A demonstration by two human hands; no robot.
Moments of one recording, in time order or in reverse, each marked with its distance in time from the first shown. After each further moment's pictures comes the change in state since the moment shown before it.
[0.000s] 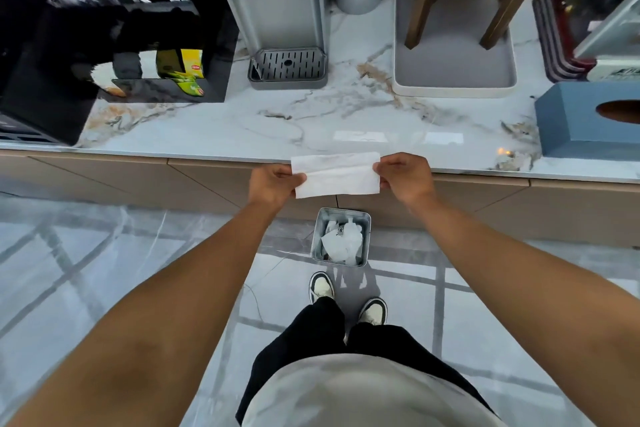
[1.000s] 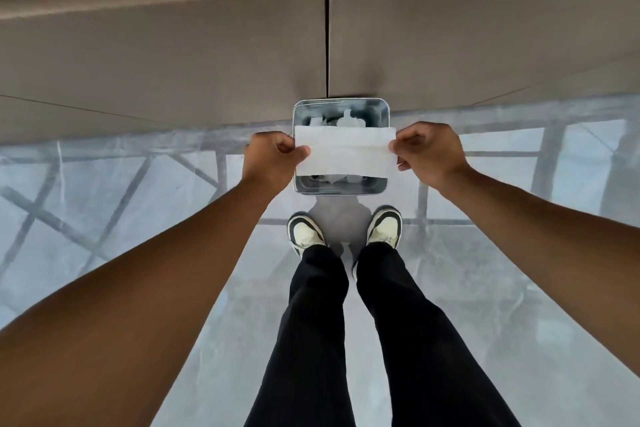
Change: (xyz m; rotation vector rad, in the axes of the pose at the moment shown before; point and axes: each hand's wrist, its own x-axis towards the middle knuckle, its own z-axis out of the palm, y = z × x) left_hand 0.162 -0.283 0.127 0.432 -0.279 -0.065; right_hand 0.110 0.313 0.065 -0.384 0.045 0.265
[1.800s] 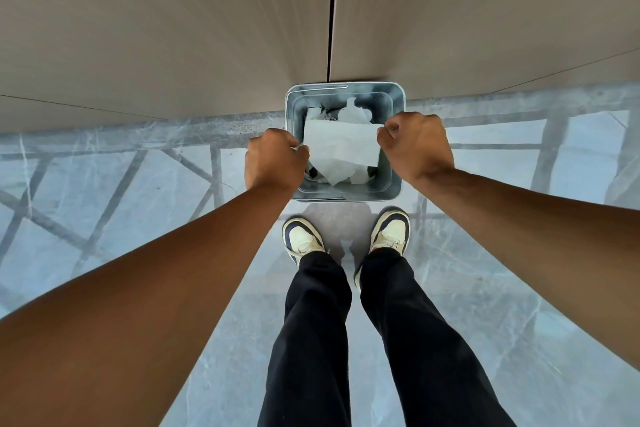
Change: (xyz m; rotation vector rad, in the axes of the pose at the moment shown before) left_hand 0.033 -0.018 0.047 0.240 0.082 -0.020; right_hand 0.047 0.017 0.062 -0.547 0.039 -0.254
